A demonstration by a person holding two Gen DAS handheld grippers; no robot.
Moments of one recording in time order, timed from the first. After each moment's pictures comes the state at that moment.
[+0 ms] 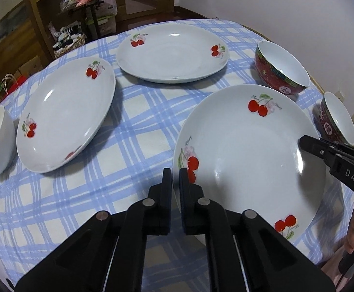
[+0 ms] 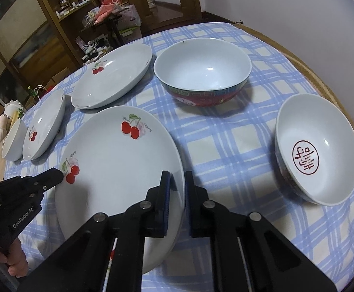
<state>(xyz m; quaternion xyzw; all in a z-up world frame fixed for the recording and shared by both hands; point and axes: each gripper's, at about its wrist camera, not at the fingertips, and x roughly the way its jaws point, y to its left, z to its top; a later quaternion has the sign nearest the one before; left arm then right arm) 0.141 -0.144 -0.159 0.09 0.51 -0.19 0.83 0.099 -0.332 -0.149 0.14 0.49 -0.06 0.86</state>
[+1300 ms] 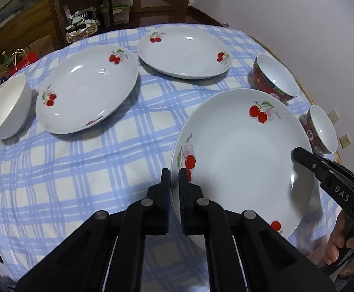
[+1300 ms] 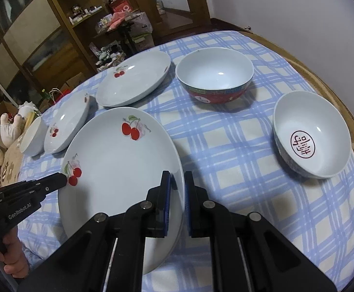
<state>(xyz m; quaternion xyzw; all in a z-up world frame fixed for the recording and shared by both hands) 0.104 -0.112 -0.123 0.03 0.53 -0.18 0.83 0.061 -0.318 -0.125 0.15 0.46 -0.02 0.87</state>
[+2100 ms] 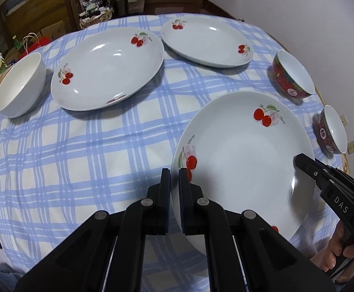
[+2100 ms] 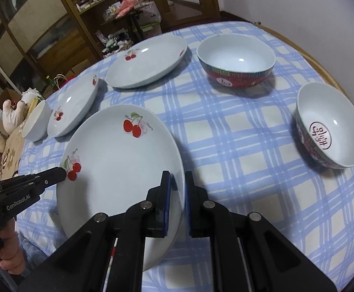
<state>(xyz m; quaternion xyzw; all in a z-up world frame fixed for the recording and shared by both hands) 0.107 -0.094 -0.140 0.02 0.56 -0.13 0.82 0.067 -0.296 -0.143 0.14 0.49 0.00 0.86</state>
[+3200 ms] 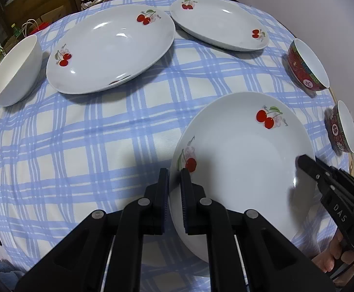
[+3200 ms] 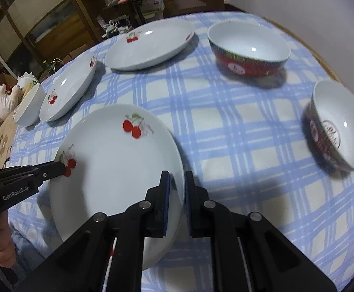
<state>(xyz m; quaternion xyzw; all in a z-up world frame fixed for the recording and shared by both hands) 0.119 -0.089 -0.162 0.02 0.60 -0.12 0.79 0.078 -0.282 -0.157 0.10 0.51 0.00 0.85</state>
